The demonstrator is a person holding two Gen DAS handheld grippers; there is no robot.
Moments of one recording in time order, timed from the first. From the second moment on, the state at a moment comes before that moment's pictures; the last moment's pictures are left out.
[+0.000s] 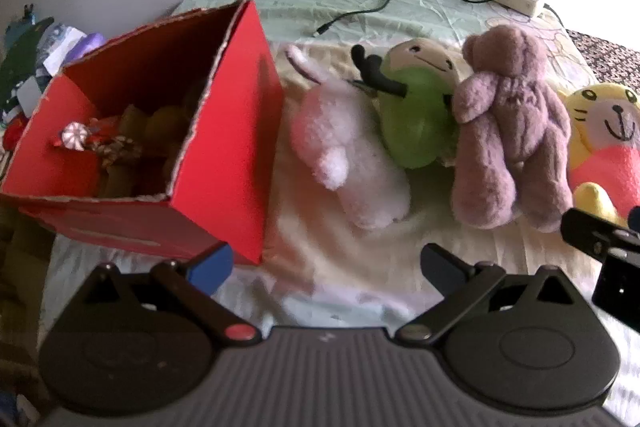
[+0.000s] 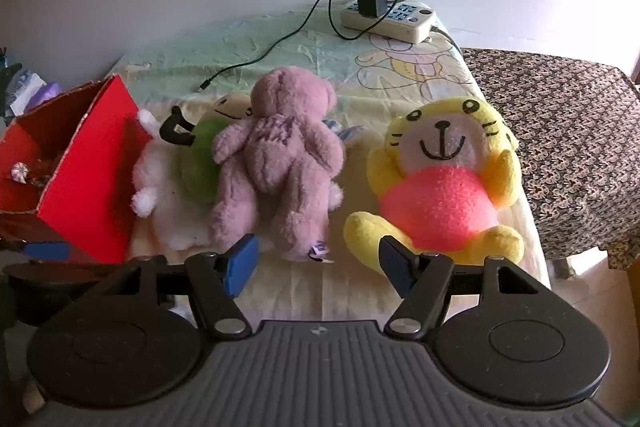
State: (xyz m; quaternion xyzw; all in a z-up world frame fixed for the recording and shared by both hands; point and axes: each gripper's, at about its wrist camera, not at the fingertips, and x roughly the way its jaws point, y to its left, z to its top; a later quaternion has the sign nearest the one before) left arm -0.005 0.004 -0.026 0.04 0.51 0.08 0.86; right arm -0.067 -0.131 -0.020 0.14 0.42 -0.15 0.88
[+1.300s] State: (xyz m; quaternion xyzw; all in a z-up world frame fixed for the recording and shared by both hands) left arm 0.011 -0.046 -0.021 0.09 0.49 0.06 0.86; right arm -0.085 -0.175 -0.020 0.19 0.40 -0.17 0.88
